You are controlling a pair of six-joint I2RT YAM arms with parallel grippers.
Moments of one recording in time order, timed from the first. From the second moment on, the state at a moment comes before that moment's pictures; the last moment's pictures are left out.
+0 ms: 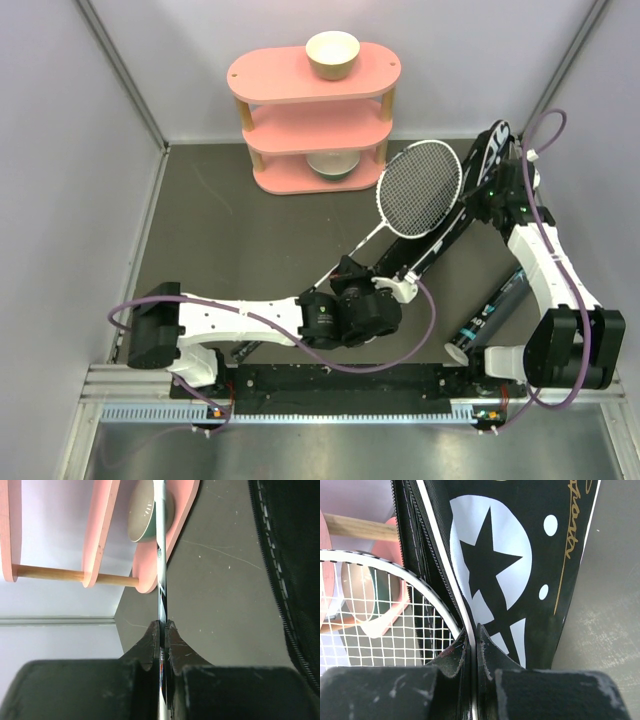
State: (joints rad) left arm -1.44 1.52 1.14 -0.31 -1.11 0.40; right arm -0.03 1.30 1.03 -0.37 -0.04 0.82
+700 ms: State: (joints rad) left arm -1.46 1.69 1.21 -0.24 -1.08 0.57; right arm -0.04 1.29 0.98 -0.25 -0.19 0.82
